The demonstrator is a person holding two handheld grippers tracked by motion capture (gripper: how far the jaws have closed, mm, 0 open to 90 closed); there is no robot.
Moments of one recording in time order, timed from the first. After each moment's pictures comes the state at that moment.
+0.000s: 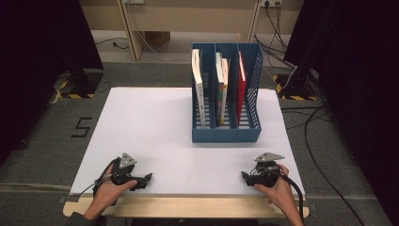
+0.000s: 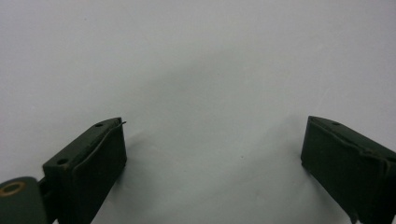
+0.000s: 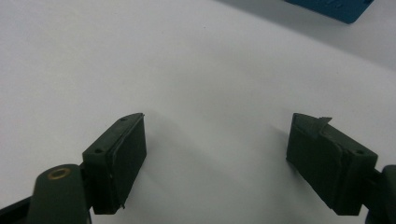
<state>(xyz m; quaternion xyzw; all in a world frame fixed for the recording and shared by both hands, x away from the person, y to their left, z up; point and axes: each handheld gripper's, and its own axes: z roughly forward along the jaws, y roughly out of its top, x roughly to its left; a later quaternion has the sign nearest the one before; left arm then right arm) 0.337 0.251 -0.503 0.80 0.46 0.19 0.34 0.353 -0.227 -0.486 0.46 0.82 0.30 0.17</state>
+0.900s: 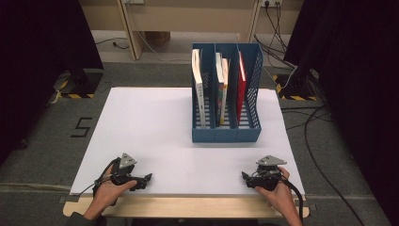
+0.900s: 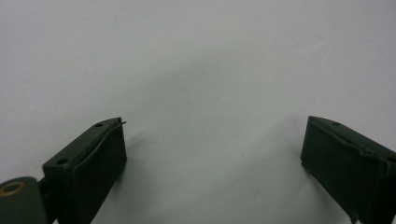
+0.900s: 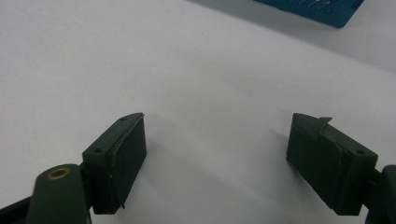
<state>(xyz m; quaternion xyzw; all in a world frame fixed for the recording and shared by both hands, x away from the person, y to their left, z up) 0.337 0.251 -0.503 0.80 0.46 0.18 0.34 0.345 -0.231 -0.492 0.46 0.81 0.32 0.19</state>
